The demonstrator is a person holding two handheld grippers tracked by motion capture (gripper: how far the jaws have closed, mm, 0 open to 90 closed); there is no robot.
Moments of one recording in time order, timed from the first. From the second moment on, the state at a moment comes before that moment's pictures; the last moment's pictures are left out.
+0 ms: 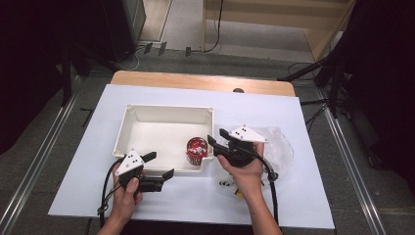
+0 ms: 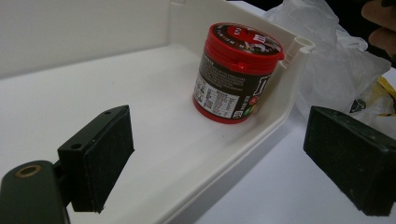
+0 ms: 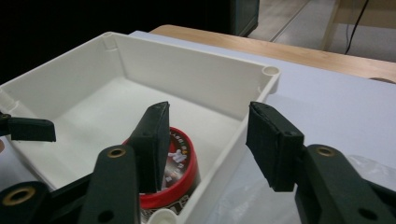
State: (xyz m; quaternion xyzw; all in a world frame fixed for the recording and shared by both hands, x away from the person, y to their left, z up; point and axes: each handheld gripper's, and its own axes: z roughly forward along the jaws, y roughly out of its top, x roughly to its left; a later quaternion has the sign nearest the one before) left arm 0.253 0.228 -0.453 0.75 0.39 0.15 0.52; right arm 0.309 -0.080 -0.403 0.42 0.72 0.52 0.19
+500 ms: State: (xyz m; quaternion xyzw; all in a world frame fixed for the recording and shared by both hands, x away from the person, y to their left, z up) left arm 0.249 0.228 -0.453 0.75 0.39 0.16 0.51; right arm 0.301 -0.126 -0.408 0.46 0.70 0.51 0.20
